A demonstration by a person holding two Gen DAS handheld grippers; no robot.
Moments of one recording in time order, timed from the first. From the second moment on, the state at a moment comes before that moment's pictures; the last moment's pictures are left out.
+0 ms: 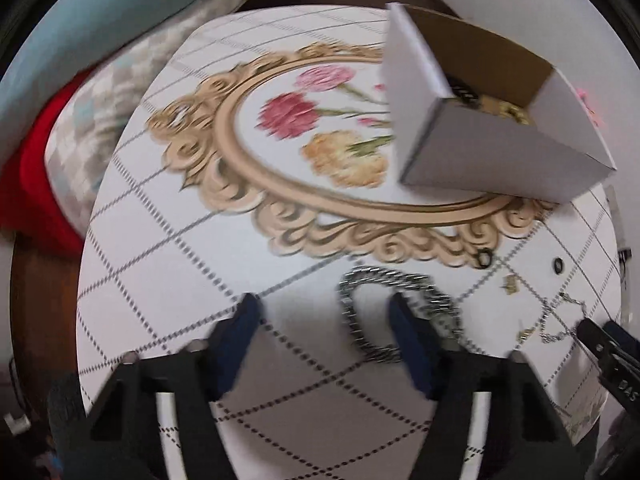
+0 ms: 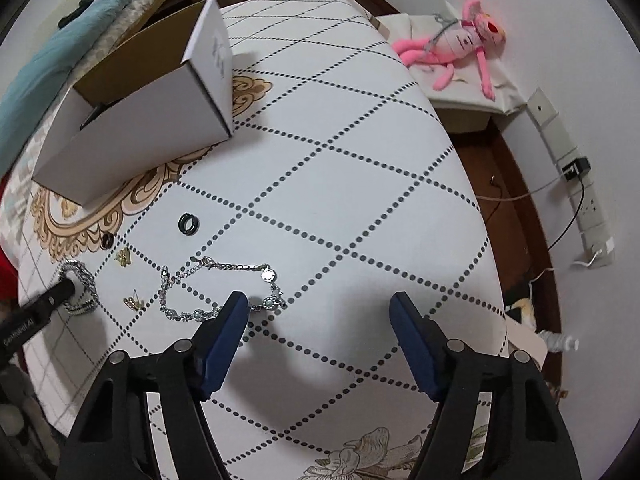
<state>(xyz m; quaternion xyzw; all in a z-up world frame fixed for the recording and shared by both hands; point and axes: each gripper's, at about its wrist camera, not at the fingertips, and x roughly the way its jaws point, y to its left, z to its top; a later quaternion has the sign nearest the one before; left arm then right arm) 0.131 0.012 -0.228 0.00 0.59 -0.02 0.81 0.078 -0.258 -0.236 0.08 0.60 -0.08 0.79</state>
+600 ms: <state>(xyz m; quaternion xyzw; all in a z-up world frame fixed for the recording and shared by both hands) 0.107 0.023 -0.187 -0.07 0.57 -0.08 0.81 0.063 -0.230 -0.209 0.17 0.55 0.02 0.82</state>
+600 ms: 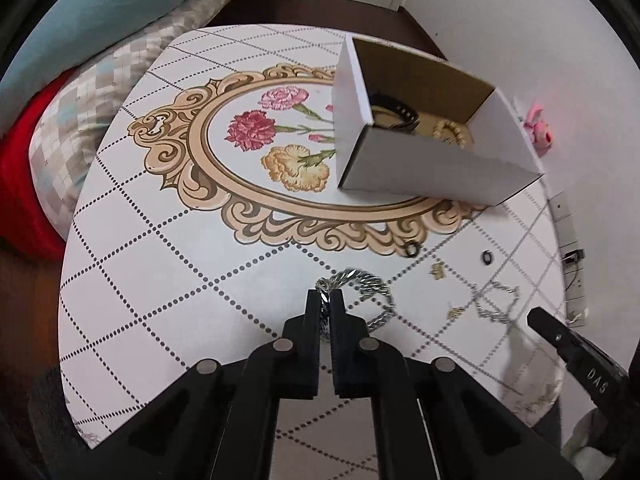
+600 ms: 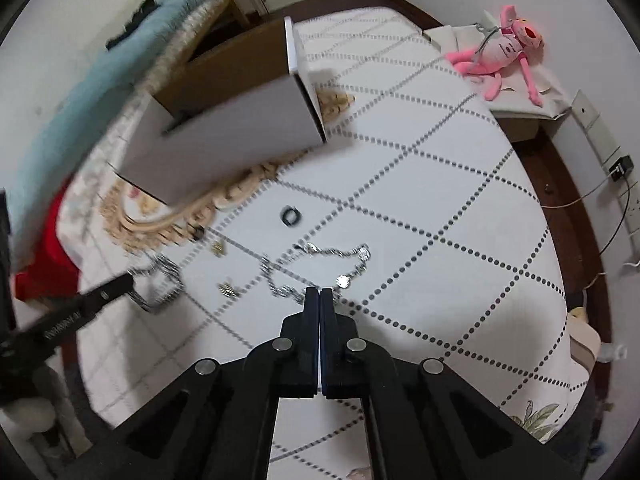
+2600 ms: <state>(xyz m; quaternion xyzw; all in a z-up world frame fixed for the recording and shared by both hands) 0.202 -0.020 -0.054 -0.10 0.49 -0.20 0.84 0.173 -0.214 -0.043 0.12 0.45 0.11 0.88</state>
